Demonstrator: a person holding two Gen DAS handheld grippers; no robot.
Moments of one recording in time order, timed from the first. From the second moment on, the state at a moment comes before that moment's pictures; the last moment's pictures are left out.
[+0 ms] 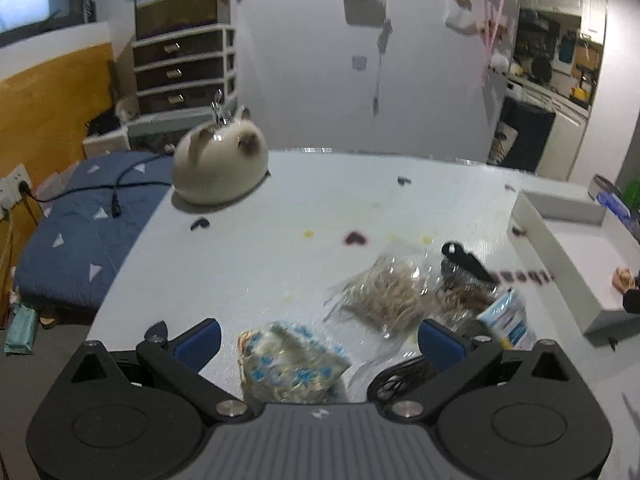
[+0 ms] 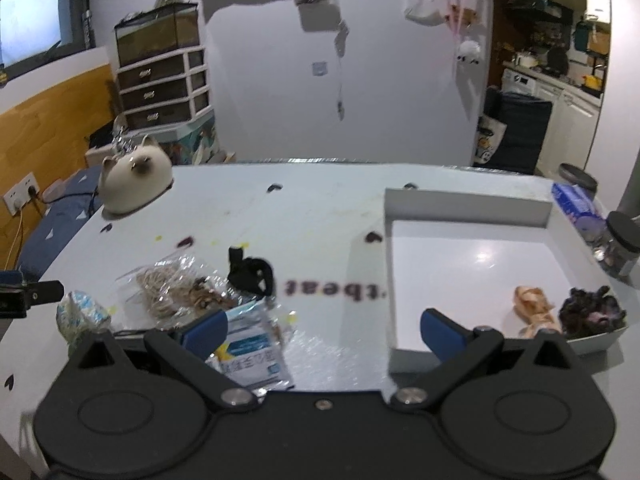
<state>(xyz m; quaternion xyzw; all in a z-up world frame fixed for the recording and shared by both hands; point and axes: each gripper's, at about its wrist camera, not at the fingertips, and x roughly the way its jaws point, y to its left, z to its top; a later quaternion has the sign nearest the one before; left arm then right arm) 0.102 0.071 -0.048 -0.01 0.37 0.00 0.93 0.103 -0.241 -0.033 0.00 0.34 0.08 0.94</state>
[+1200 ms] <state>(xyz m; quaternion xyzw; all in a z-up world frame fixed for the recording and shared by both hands) 0.144 0.095 -0.102 0.11 0.41 -0.09 0.90 0.150 -0.222 -0.126 0.06 0.49 0.01 0.87</state>
